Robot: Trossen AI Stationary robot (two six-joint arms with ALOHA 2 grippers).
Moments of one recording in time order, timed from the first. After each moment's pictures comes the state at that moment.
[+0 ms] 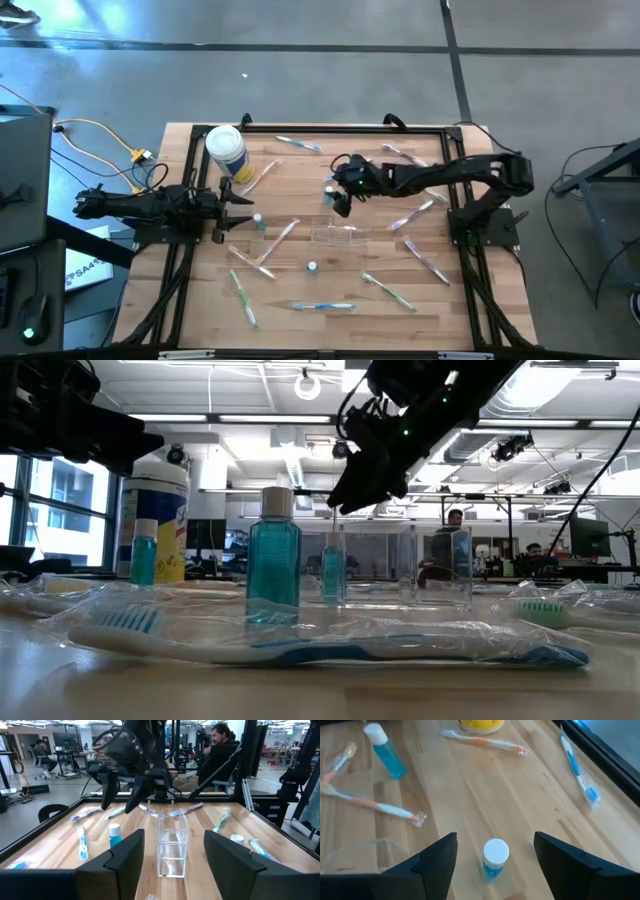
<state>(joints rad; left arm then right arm) -0.09 0.02 0.01 0.05 -0.09 -0.01 -0.15 1.64 0.99 -0.01 0.15 0.16</state>
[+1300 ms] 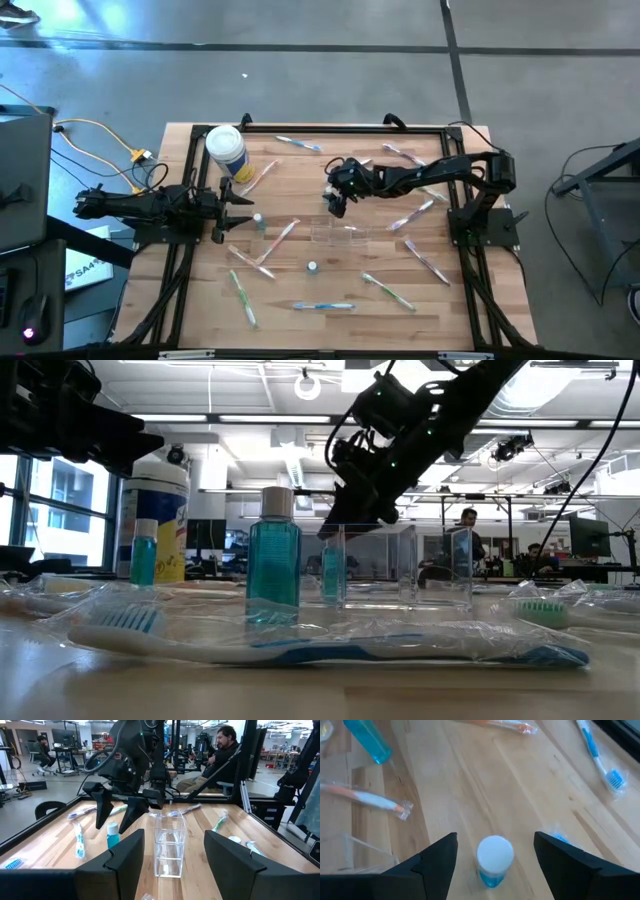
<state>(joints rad) -0.09 0.02 0.01 0.05 -0.09 -0.04 -0.18 1.76 0.99 0.07 0.10 0.15</state>
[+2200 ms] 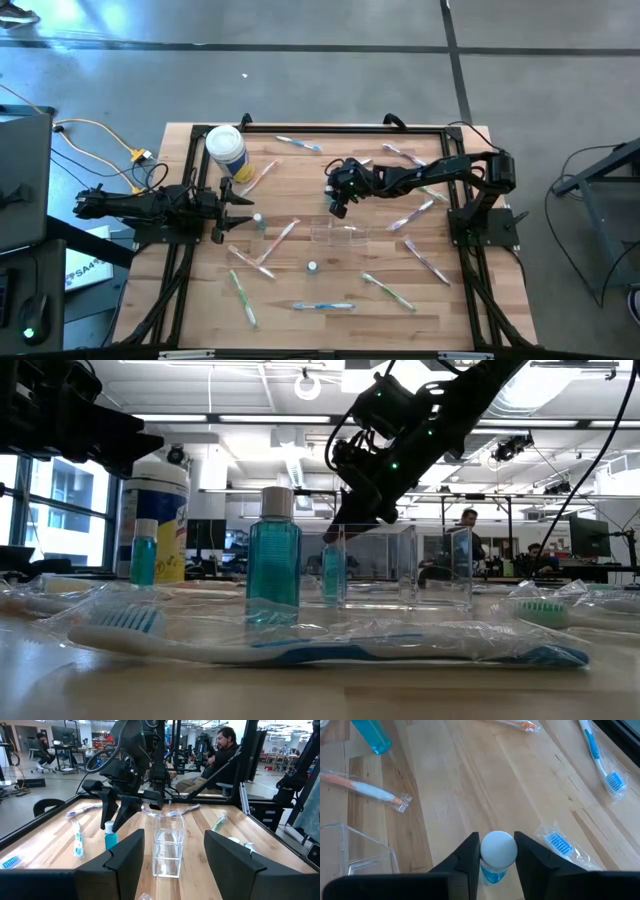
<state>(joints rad) -0.09 0.02 0.01 0.05 -0.09 -0.06 -0.18 1.76 0.99 0.06 0.10 0.11</state>
